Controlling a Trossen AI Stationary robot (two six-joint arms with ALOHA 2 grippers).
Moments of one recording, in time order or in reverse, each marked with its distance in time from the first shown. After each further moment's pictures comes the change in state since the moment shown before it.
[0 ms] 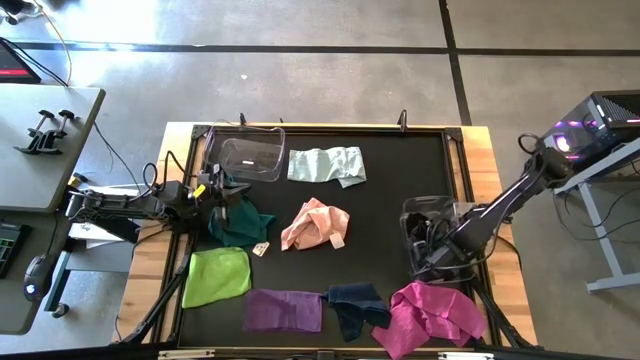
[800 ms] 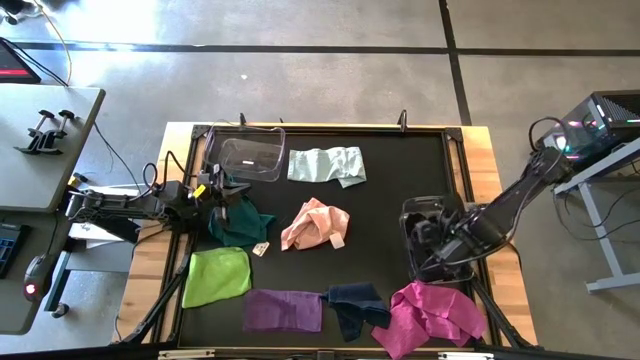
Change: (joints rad) left arm 0.000 0.000 0.000 0.000 0.000 0.000; right arm 0.002 -0.011 0.440 -0.537 0.423 -0.052
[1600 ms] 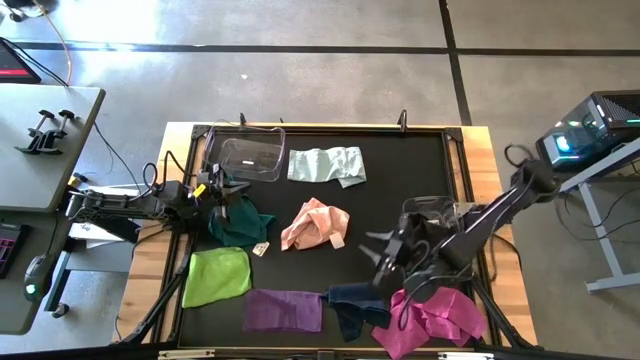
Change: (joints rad) left arm 0.000 0.000 0.000 0.007 -0.021 -0.016; right arm 0.000 0.285 -0.104 1.417 0.522 -1.445
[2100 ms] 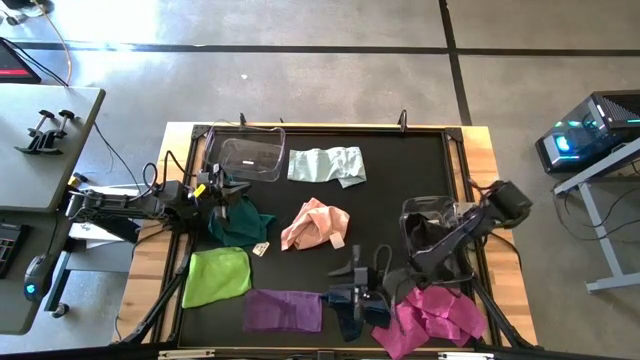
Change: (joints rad) left arm 0.000 0.000 0.000 0.000 0.007 0.006; right arm -0.097 0.343 0.000 0.873 -0.525 -0.381
